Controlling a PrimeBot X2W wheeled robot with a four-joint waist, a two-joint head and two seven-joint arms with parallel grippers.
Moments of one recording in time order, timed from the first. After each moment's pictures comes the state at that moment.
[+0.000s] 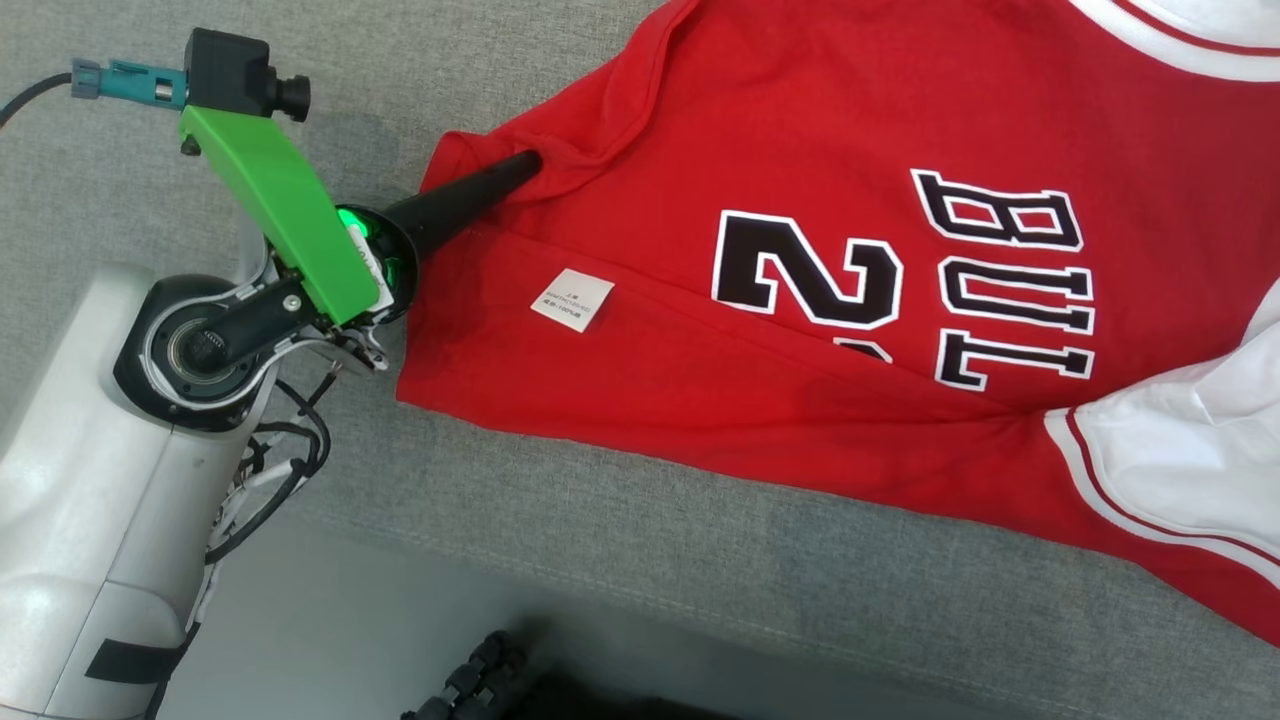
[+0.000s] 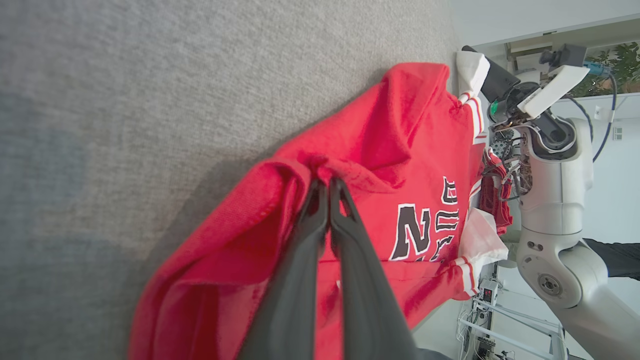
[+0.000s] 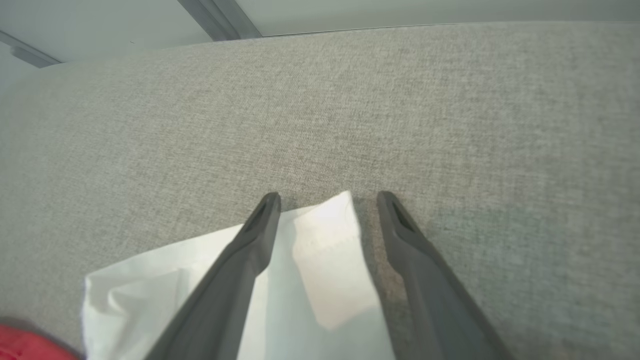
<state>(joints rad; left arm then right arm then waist) -0.76 0.30 -0.50 0.16 -1.55 -0.11 0.61 -1.12 -0.54 0.40 0.50 0.75 -0.07 0.64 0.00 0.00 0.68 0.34</state>
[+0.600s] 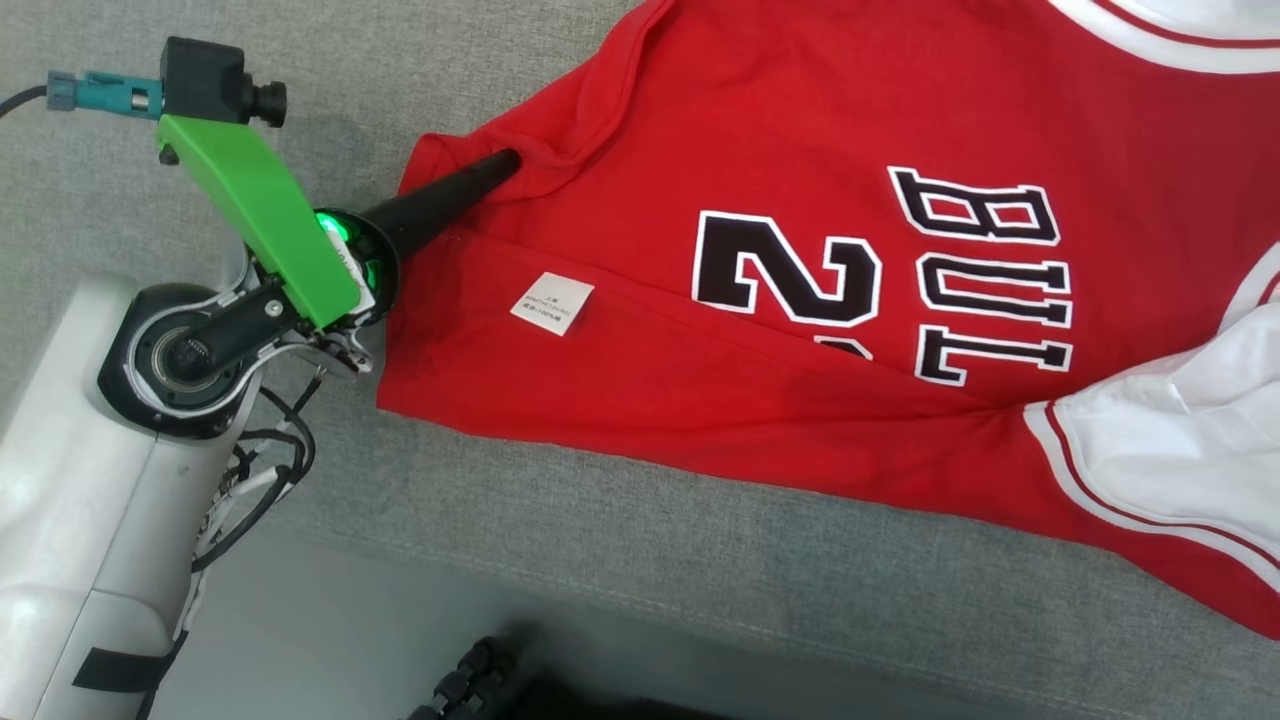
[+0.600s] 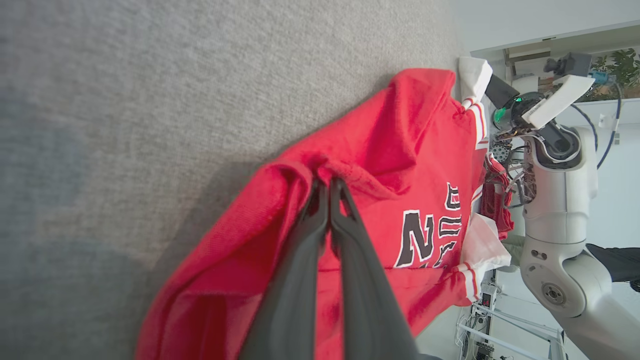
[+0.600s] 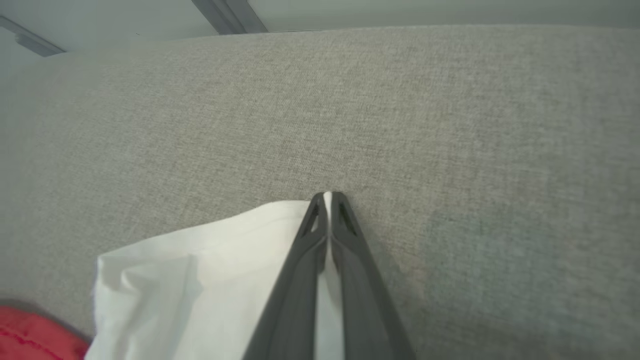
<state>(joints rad) -0.74 0.31 -0.48 0.16 -1.55 -0.11 0.59 -1.13 -0.53 0.41 0.49 0.75 -0.04 0.64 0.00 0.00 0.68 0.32</state>
